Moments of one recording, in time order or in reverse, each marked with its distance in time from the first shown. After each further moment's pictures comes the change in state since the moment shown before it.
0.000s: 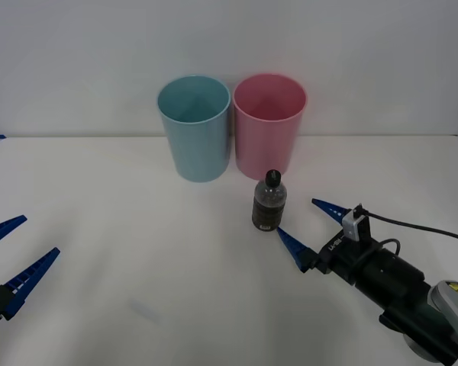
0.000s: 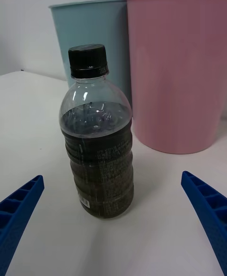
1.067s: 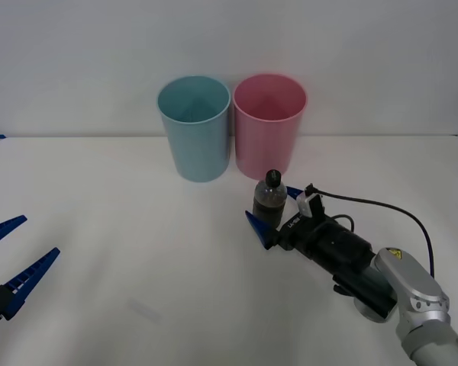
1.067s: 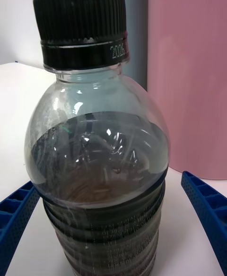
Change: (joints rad) right arm -0.252 0.132 0.040 0.300 0.039 0.046 0.072; left arm 0.000 0.000 0.000 0.000 0.000 0.000 0.000
